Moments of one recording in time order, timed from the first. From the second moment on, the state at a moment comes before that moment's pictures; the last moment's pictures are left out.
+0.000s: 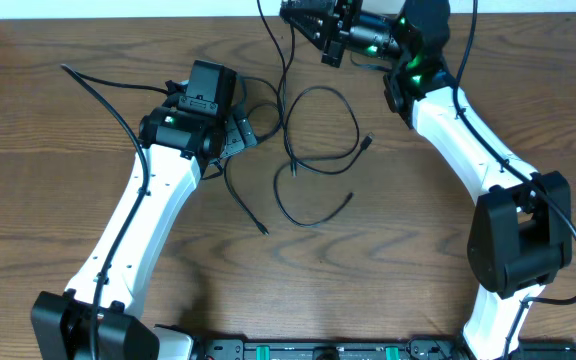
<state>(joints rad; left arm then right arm) -0.27 1.55 1.37 -0.98 -0.22 -0.62 0.33 2.00 1.61 0.62 -0.98 0.46</state>
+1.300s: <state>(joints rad) -0.27 1.55 1.37 -0.98 -0.22 -0.62 0.58 2.23 1.61 -0.25 -0.67 -0.36</state>
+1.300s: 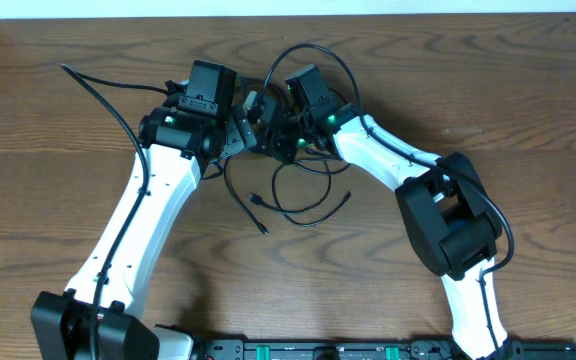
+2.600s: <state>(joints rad) -0.27 1.55 1.37 -0.98 -0.22 -0.62 0.43 2.23 1.62 -0.62 -0.55 -0.47</state>
